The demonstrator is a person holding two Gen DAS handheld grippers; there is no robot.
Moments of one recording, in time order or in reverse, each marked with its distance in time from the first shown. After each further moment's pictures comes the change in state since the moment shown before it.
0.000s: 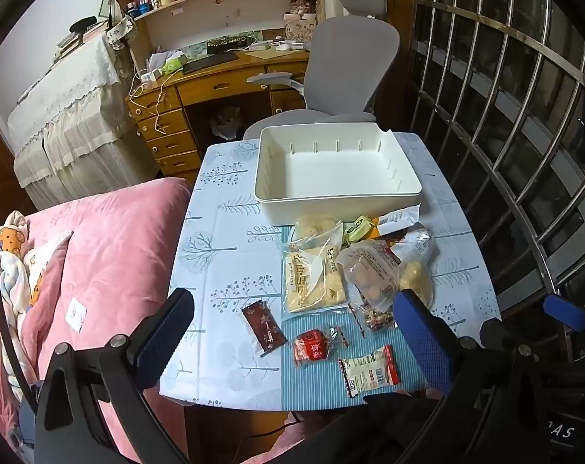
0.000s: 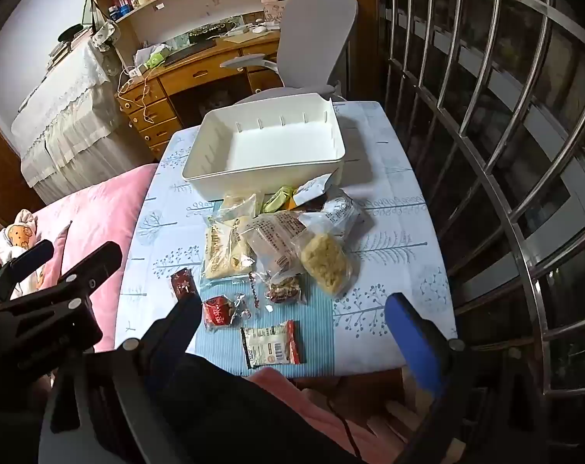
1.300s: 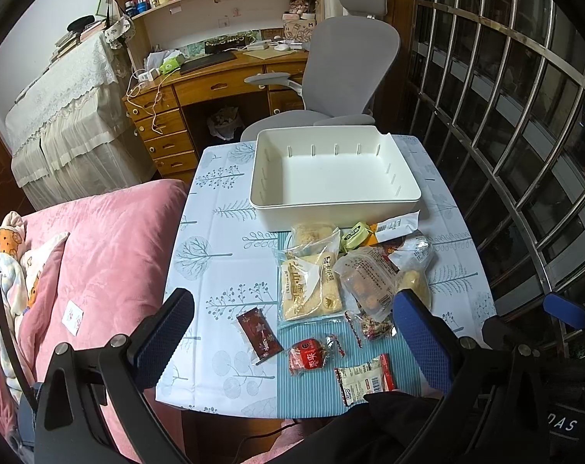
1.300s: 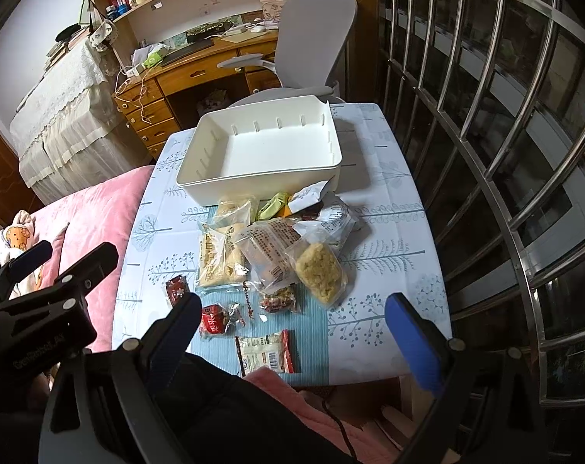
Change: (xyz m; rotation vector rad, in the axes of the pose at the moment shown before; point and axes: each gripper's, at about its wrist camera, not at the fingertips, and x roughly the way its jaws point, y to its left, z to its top) left arm 0.001 0.000 0.000 -0.003 0.007 -0.001; right arm 0.008 -0.006 0.013 -0.006 0.006 -0.010
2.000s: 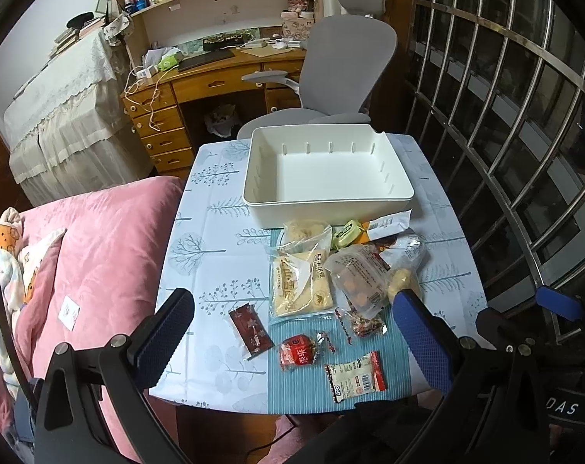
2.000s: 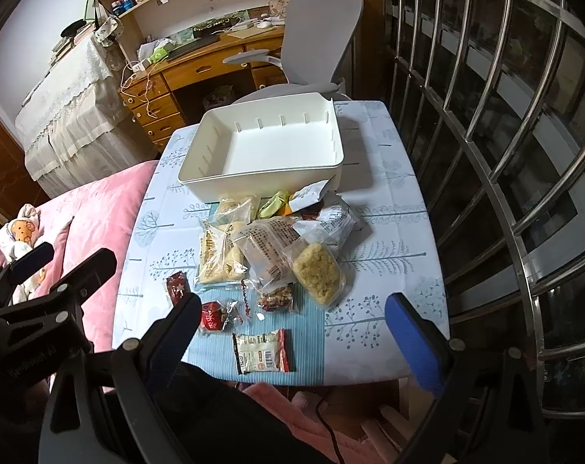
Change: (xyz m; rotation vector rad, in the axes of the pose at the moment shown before) left arm -0.002 -0.015 0.002 -0.011 0.011 -0.004; right arm 0.004 -0.016 0.005 -0.016 0.019 0.030
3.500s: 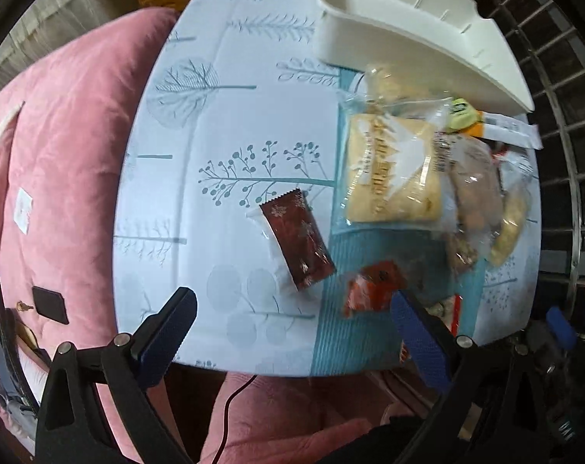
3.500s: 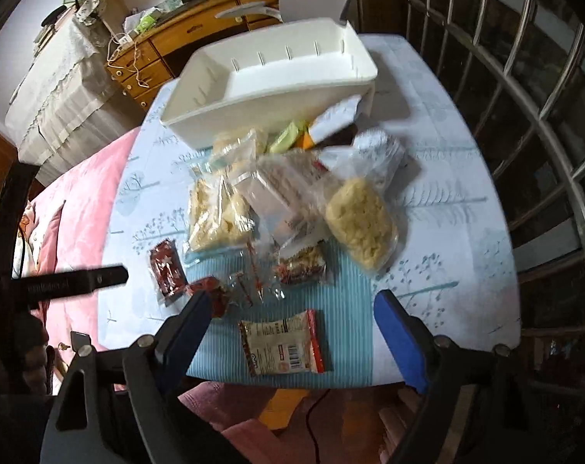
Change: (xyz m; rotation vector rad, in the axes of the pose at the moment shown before) left arm 0.210 0.109 -0.055 -0.165 0.575 -0.103; right arm 0.121 0.023 -0.041 0.066 0.147 0.030
